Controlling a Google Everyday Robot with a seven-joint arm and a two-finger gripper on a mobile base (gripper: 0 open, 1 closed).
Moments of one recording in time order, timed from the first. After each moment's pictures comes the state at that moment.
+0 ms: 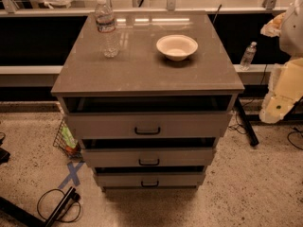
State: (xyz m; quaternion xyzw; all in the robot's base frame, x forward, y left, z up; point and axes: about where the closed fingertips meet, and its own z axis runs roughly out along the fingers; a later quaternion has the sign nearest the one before) arm 0.438 -0.213 0.988 -0.60 0.78 -0.05 0.18
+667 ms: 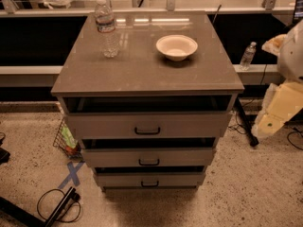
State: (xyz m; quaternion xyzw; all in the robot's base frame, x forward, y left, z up) arm 0.432 -0.216 0.959 -0.58 0.79 -0.04 0.21
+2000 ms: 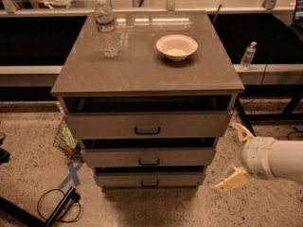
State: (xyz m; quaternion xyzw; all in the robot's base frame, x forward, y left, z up) arm 0.429 -0.199 0.725 -0.50 0.77 0.10 0.39
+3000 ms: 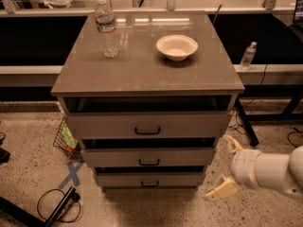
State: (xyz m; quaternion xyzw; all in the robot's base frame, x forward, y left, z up) arm 0.429 -0.188 0.672 -0.50 0.77 0.12 0.39
